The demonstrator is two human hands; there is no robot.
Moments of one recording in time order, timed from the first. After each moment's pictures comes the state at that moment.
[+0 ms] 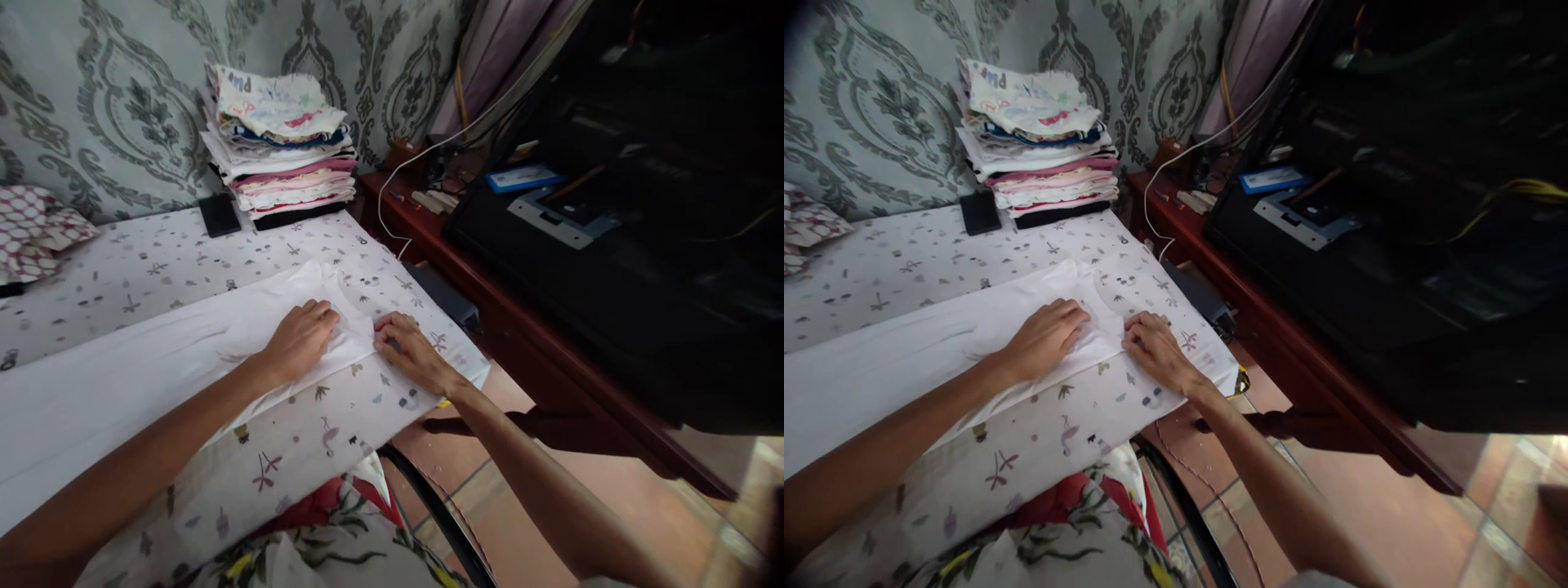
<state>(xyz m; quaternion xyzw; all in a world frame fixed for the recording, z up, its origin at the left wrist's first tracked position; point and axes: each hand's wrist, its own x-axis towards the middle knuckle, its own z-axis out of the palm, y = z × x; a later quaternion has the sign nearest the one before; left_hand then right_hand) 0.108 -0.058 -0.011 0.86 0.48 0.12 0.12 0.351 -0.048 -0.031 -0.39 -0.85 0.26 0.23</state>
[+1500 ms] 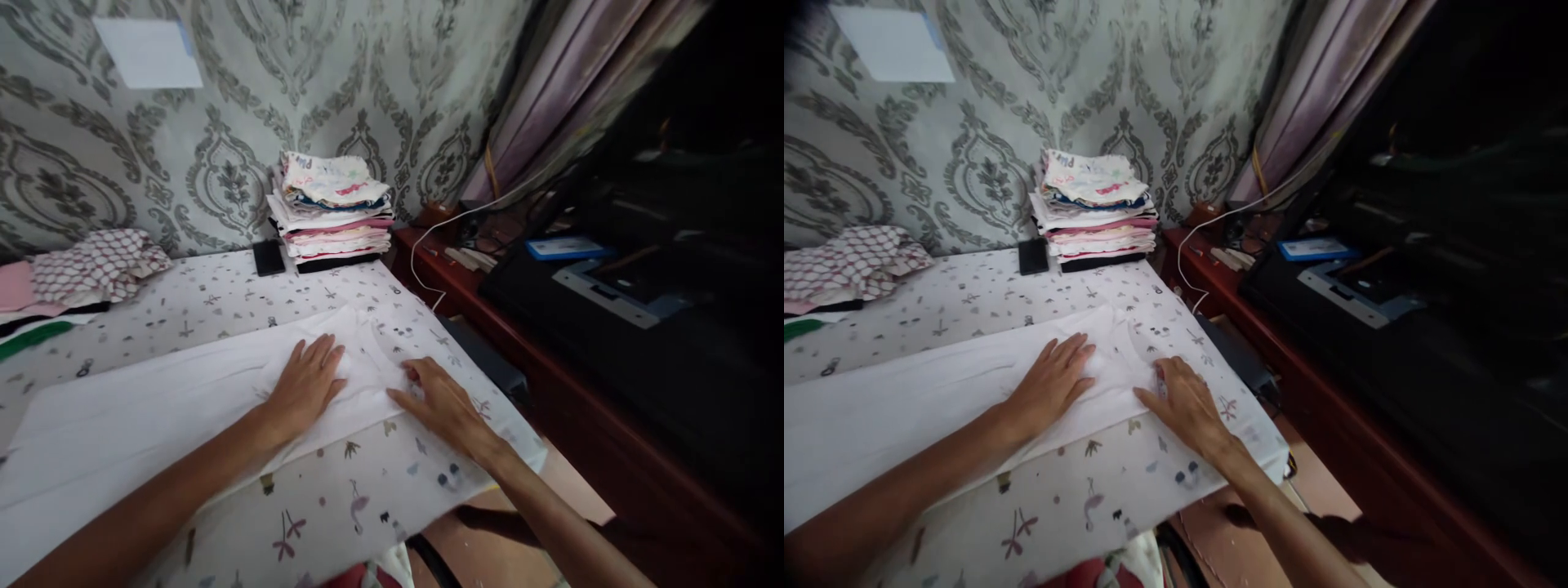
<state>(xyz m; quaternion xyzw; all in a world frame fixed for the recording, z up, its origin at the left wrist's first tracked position) 0.072 -0.074 -0.029 0.82 0.56 0.14 0.07 0.327 -0.036 -0.018 -0.53 -0.81 0.20 0.17</state>
